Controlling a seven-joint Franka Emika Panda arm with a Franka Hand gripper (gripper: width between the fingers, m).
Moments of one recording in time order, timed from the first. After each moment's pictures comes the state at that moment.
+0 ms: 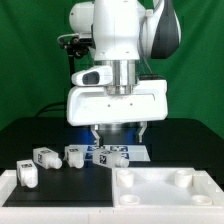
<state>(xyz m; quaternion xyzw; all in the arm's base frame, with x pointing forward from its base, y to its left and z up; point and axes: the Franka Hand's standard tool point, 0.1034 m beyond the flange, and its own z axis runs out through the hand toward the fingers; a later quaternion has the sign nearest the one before) 0.477 -0.005 0.069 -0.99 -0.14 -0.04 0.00</state>
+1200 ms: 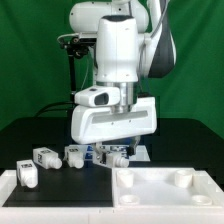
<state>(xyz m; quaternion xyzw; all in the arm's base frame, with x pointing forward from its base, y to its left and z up) 0.428 -0.009 0.019 -0.96 -0.27 -0.02 -0.01</state>
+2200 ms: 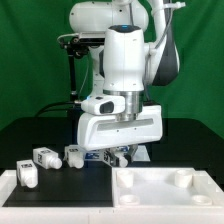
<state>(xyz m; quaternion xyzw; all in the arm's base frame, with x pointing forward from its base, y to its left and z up) 0.423 0.006 0.006 -0.97 -0.24 -0.02 -0.01</state>
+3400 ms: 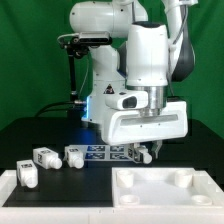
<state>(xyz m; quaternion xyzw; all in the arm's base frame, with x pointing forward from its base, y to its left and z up) 0.423 0.061 0.015 -0.98 -0.19 -0.03 0.00</state>
